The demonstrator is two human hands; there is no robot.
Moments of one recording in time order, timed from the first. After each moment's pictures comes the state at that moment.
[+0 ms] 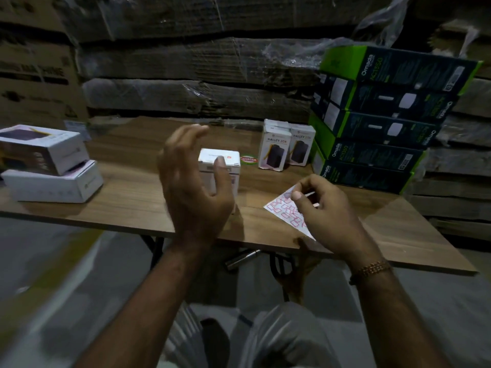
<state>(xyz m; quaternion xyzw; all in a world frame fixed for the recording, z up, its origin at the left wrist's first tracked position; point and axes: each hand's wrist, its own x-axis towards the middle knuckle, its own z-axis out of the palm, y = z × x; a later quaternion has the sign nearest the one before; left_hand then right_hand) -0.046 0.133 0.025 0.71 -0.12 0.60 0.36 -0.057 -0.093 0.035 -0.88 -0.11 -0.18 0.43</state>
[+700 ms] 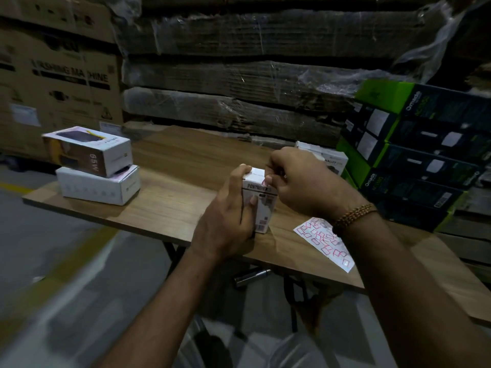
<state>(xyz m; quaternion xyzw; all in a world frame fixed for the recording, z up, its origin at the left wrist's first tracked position) -0.021 0.172 -0.010 0.83 -0.14 0.33 0.43 -0.016 0.015 0.128 -0.95 -0.27 -0.12 0.13</state>
